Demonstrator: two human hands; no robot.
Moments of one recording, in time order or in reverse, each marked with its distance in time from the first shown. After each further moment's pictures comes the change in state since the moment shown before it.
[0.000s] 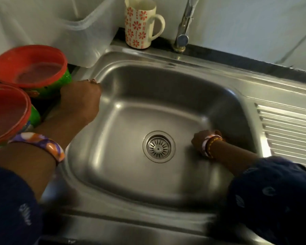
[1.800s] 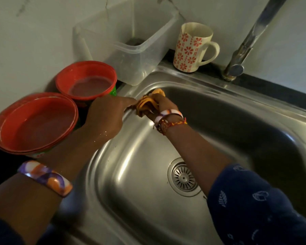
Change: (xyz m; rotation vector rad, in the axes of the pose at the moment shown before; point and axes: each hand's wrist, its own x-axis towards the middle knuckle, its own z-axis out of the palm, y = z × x) left_hand -0.020 -0.021 -0.032 -0.593 0.067 -0.074; right_hand -0.005 -0.094 -0.233 2.472 0.037 -0.279
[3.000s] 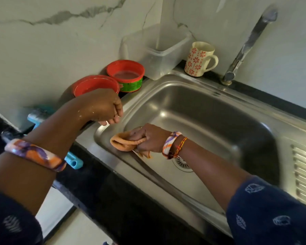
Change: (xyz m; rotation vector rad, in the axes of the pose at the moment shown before) left_hand -0.102 0.007 -0.091 -0.275 -0.449 -0.441; right_hand -0.103 0.071 -0.014 -1.411 -0.795 -0.419
